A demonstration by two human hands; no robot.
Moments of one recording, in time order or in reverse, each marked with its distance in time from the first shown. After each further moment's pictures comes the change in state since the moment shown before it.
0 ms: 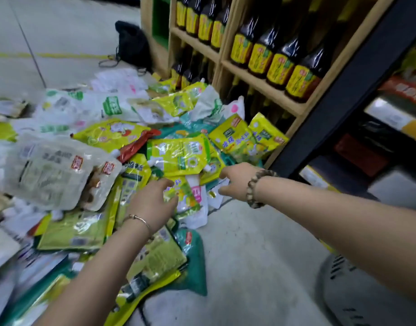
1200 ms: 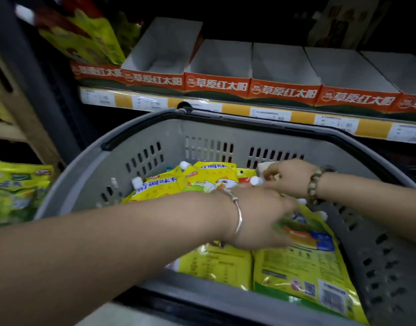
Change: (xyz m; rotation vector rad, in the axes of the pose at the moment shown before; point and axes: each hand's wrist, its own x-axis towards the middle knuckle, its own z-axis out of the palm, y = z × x) left_hand -0.212 0.534 0.236 0.547 -0.812 1.484; right_hand -0.408 0.445 0.122 0.179 0.172 0.770
